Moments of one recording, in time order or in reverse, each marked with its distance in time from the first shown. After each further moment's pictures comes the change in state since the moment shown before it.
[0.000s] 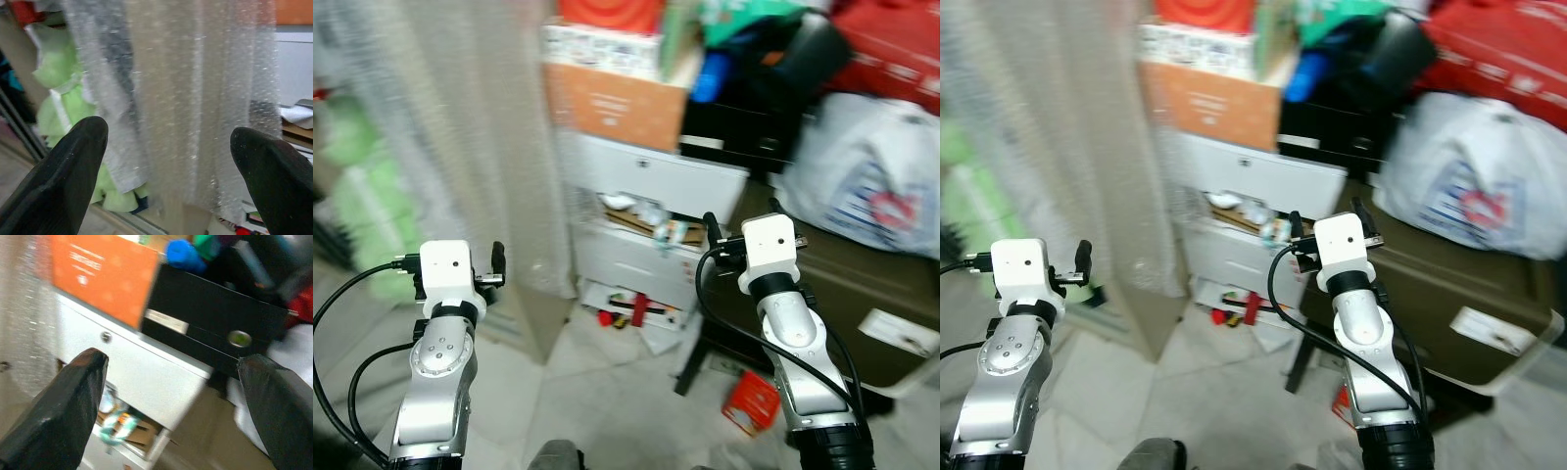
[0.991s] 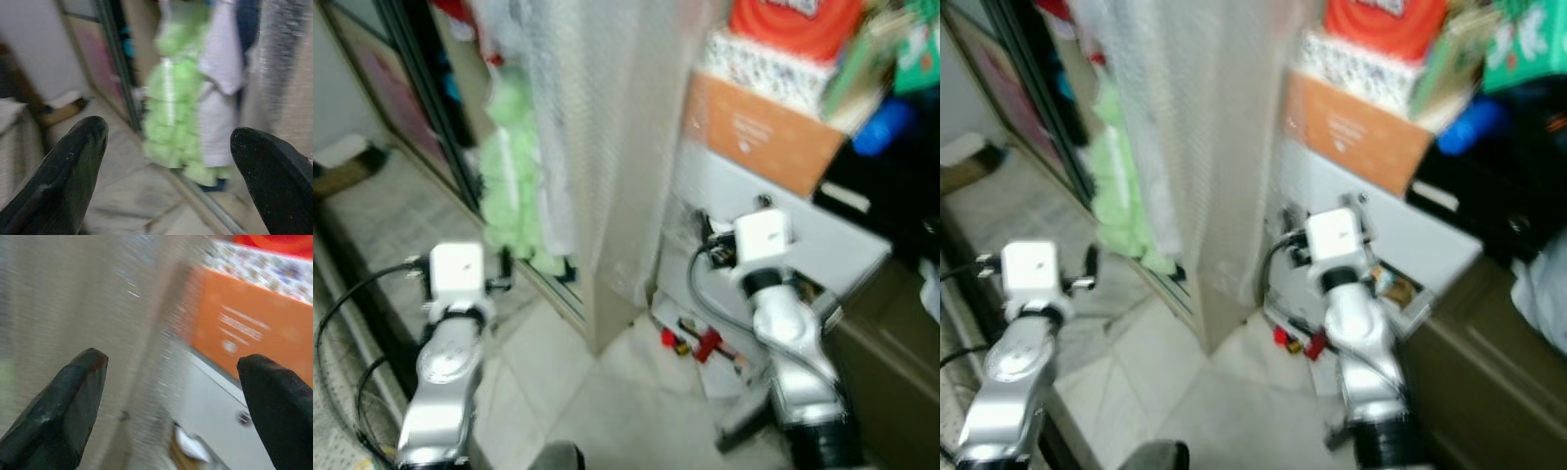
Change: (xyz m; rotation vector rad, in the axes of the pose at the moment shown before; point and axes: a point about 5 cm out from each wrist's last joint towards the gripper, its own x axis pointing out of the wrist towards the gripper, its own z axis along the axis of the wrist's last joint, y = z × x) left arm -0.004 -0.002 -0.003 0.031 0.015 0.013; right arm -0.004 0.009 0.000 0.046 -0.001 0.045
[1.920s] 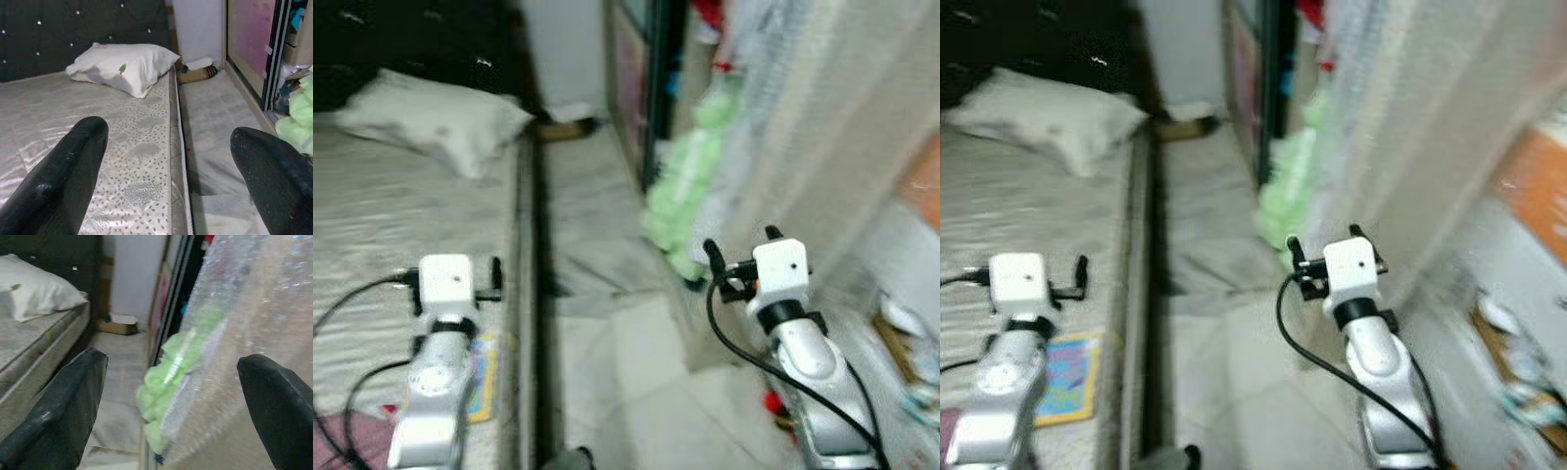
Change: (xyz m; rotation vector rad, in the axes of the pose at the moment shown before) left arm -0.010 0.000 -0.001 0.000 0.018 -0.008; right arm -0.027 -0.012 -0.006 0.027 0.085 0.013
